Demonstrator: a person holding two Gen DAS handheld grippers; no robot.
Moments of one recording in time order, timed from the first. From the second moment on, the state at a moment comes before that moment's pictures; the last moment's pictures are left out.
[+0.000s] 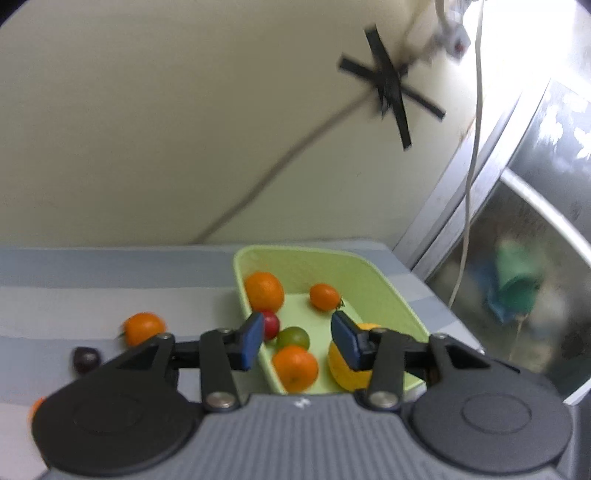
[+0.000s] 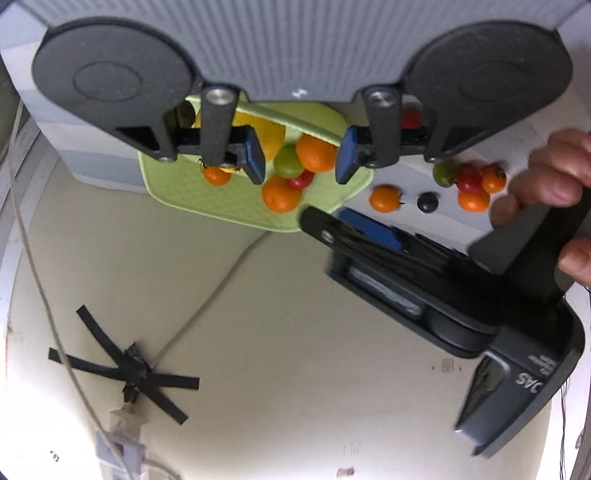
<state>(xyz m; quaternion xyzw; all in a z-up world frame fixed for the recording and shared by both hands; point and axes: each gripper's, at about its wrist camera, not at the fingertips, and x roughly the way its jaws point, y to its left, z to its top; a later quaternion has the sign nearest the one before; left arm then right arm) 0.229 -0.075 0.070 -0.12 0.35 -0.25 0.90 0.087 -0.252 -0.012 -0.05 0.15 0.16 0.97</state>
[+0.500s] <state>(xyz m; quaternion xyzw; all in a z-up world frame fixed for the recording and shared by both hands) 0.133 0.073 0.052 -0.17 0.32 -0.14 0.92 0.047 -0.197 -0.021 -0.06 0.19 0.25 0.95</state>
